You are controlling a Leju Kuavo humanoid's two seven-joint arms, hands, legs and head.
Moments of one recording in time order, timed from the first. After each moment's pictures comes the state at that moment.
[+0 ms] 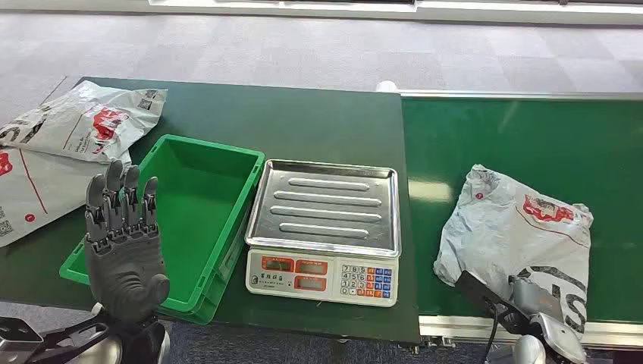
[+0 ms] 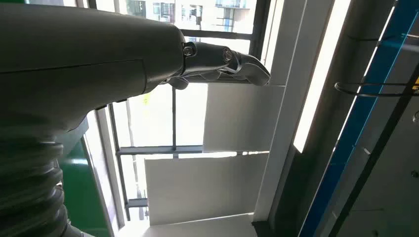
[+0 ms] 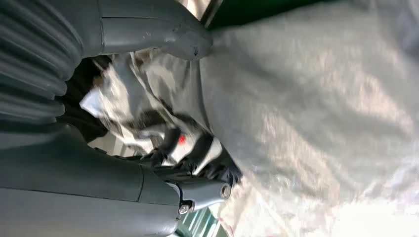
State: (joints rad) left arm 0.05 -0.27 -0.03 -1.83 0.17 -0.52 -0.70; right arm 0.06 -0.06 -0.38 -1.42 1.47 0.37 0.02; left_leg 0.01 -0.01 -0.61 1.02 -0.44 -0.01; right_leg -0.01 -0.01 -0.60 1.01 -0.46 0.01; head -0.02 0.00
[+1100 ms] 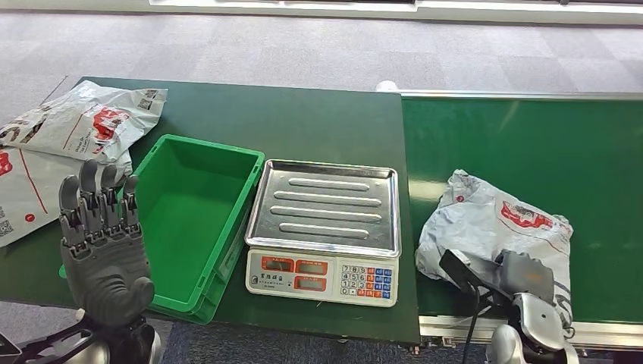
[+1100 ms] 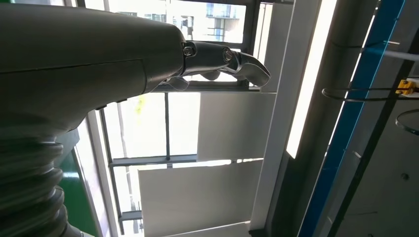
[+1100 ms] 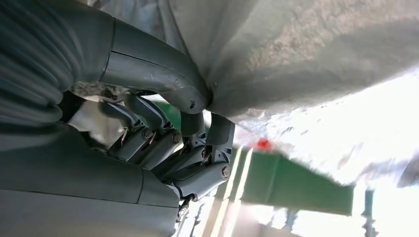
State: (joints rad) left arm 0.07 -0.27 -0.01 -1.89 0.16 -0.51 -0.70; right arm 0.05 -0.06 -0.21 -1.57 1.56 0.20 0.20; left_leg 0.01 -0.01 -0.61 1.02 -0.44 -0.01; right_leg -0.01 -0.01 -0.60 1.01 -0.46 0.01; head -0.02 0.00
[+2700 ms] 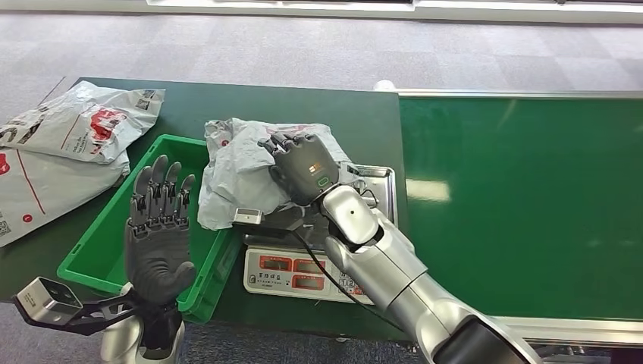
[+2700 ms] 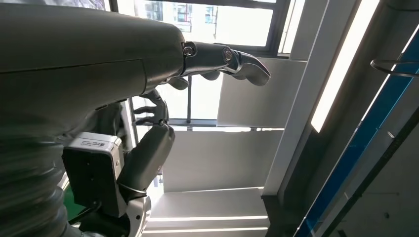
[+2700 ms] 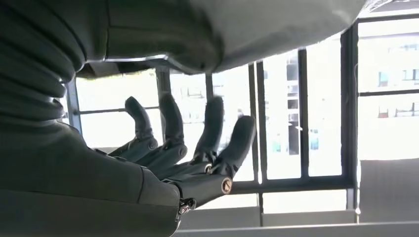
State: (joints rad) left arm -0.03 -0.27 -0.02 -1.65 0.17 -0.61 -0.70; right arm -0.71 0.20 0.66 -0.84 1.42 -0.38 -0.17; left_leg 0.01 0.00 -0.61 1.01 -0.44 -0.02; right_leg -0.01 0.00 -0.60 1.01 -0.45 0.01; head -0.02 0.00
